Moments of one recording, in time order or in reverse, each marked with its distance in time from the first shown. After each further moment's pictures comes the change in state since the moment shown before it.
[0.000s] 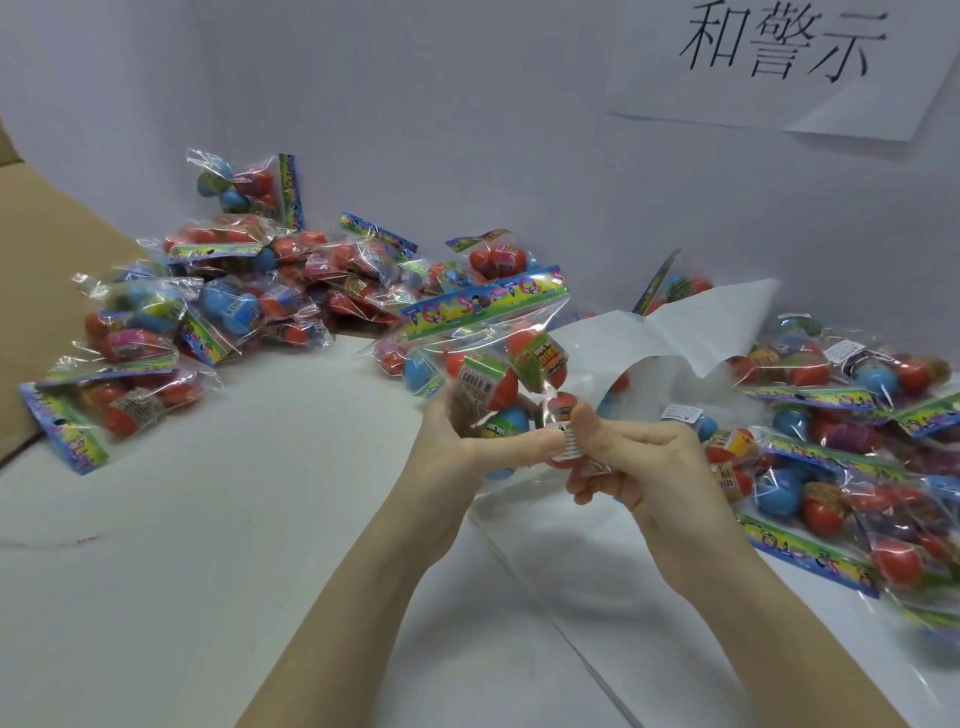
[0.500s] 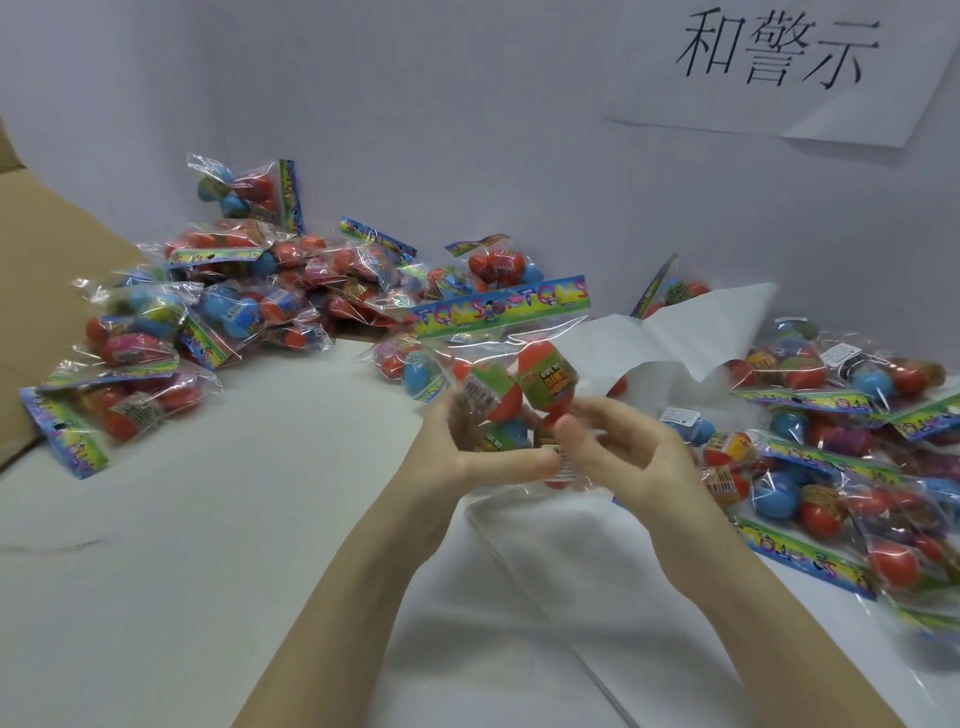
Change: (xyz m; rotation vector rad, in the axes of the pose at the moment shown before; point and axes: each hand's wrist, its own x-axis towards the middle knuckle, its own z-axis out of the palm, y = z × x) left_hand -0.001 -0.002 -0.010 0.040 -0.121 0.102; right_hand 0.003 0.005 -0.004 -0.165 0.014 -0.046
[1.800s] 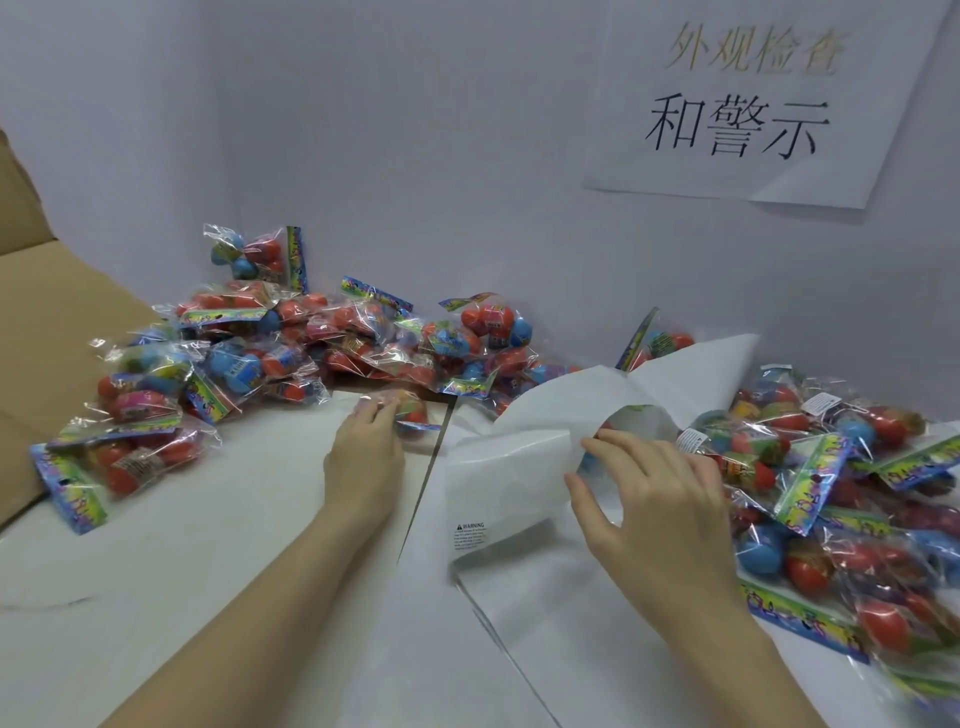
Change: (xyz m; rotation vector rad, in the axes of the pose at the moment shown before) left_hand 0.080 -0.055 -0.078 1.256 0.609 0.137; right_hand 0.008 0.015 -0.019 -1.224 0.484 -0.567
